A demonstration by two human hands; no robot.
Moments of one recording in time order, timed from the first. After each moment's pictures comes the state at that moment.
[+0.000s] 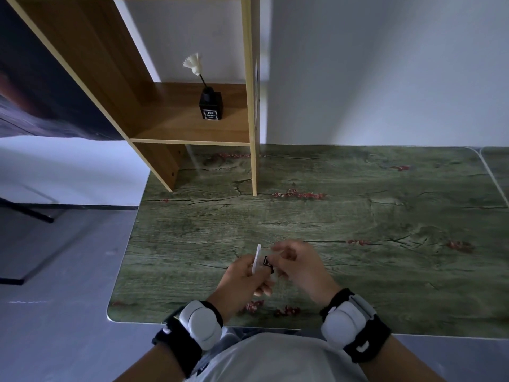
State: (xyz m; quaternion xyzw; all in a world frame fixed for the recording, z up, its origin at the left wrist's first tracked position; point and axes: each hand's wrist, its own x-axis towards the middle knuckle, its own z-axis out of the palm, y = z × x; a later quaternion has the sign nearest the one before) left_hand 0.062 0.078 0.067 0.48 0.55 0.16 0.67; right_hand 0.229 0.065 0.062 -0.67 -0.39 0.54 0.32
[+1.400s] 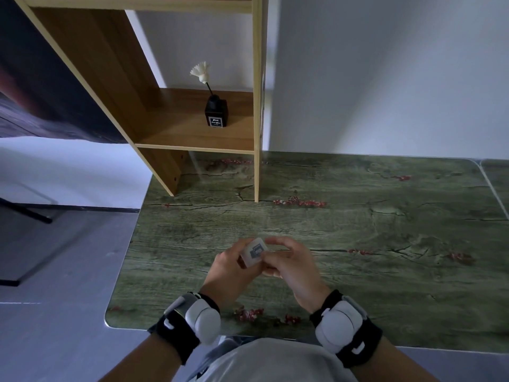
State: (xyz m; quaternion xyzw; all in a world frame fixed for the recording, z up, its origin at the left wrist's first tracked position) left_hand 0.045 0.112 0.063 0.61 0.57 0.19 0.52; right_hand 0.206 0.082 0.086 -0.62 -0.27 0.61 0.41
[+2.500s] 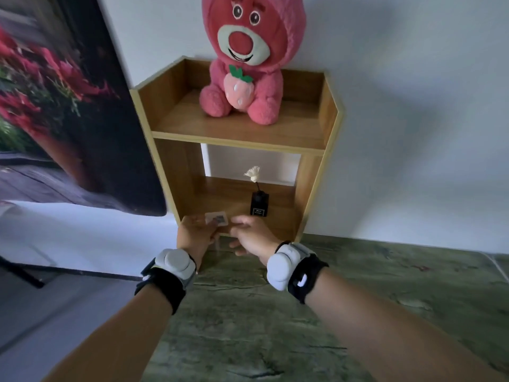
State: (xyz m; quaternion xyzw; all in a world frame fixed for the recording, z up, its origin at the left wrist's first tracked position) left_hand -0.063 0.362 0.131 0.42 0.66 0.40 0.47; right_hand 0.090 0.306 0.206 -0.61 -0.51 0.53 0.29
